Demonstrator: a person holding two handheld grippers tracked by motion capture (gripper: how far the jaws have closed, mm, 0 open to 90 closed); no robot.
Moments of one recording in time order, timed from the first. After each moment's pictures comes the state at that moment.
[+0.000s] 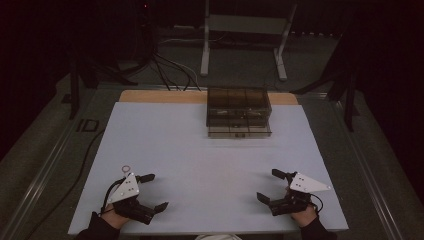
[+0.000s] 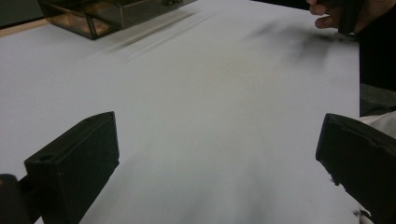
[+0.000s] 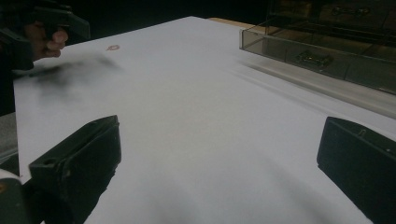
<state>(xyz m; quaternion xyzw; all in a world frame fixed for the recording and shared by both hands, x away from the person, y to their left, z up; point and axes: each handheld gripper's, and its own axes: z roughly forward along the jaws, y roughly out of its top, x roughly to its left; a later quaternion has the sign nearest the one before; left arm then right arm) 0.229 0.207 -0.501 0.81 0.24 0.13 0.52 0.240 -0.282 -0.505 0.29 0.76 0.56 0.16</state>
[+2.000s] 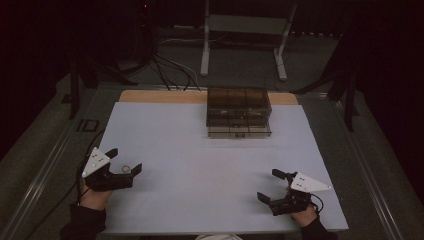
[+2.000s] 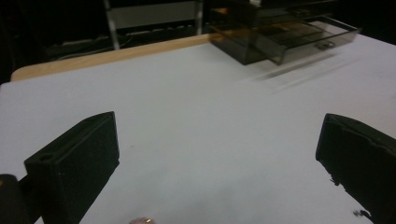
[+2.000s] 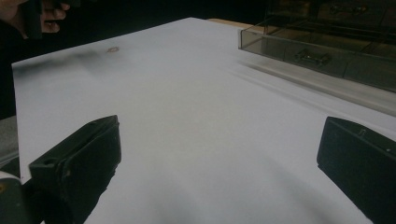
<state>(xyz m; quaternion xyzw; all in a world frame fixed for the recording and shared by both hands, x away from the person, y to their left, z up) 0.266 0.266 -0.466 0.72 0.43 0.26 0.48 0.241 -0.284 -0.506 0.30 0.76 0.56 0.15</state>
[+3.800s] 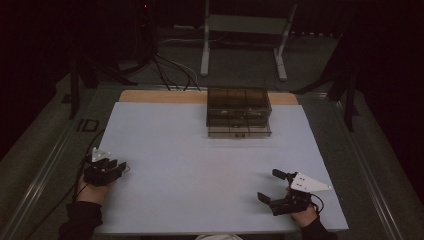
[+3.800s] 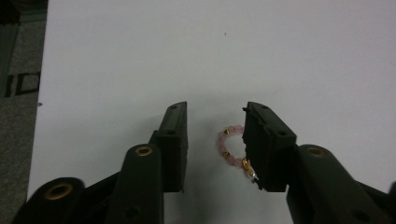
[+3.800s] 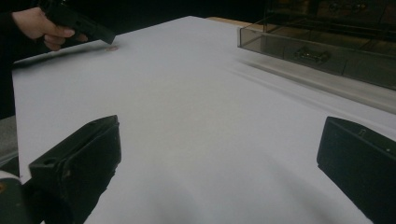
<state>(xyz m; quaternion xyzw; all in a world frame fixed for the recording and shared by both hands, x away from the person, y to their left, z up) 0.298 0.291 -0.512 0.74 0.57 0.22 0.30 0.241 -0.284 -0.507 0.30 0.76 0.56 0.15</state>
